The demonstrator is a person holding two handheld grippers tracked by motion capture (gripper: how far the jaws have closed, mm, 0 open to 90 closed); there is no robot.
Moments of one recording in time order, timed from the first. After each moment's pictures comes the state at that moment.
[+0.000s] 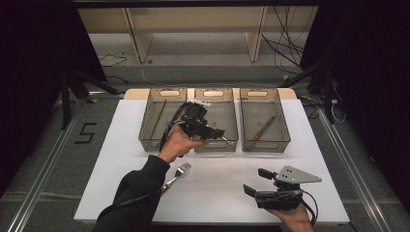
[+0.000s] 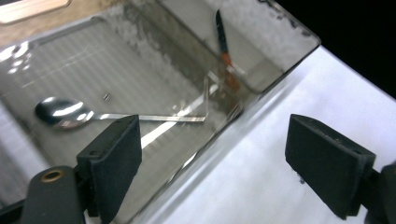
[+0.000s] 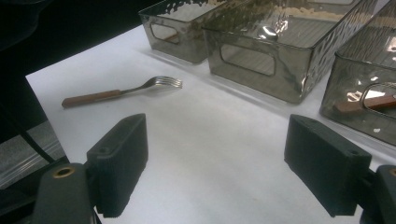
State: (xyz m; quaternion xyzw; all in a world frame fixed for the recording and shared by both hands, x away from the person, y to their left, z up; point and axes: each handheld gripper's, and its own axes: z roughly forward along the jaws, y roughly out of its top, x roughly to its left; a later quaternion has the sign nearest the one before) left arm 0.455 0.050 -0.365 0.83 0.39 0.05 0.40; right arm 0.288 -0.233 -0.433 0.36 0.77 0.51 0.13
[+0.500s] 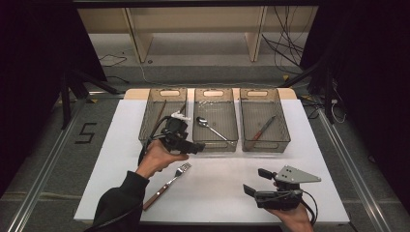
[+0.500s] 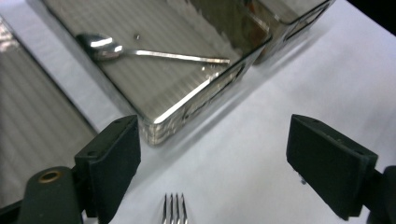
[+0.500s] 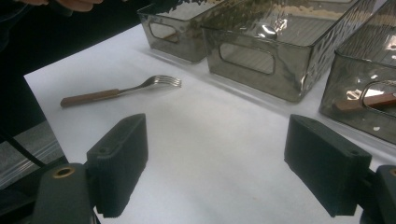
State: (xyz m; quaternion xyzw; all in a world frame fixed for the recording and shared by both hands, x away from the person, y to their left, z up) left arm 0.422 0.099 -0.385 0.83 0.41 0.06 0.37; right arm 0.288 -0.233 -0.434 0.37 0.77 0.51 0.13
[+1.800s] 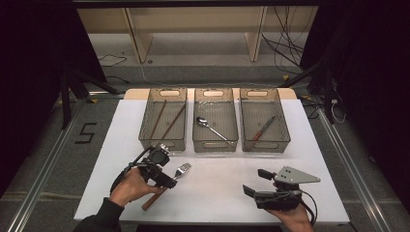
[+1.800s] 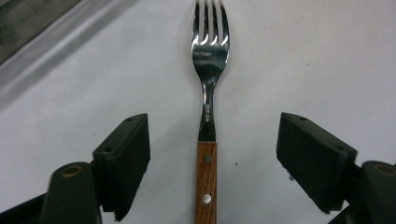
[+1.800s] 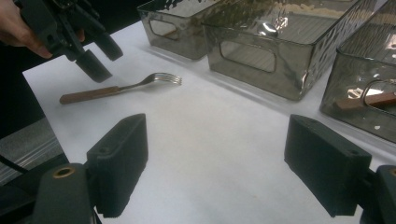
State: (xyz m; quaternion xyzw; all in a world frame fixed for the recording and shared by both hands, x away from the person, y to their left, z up) left arm 0.368 0.140 -0.430 0.89 0.42 0.04 0.17; right arm 0.287 -0.232 -0.434 0.36 0.77 0.50 0.13
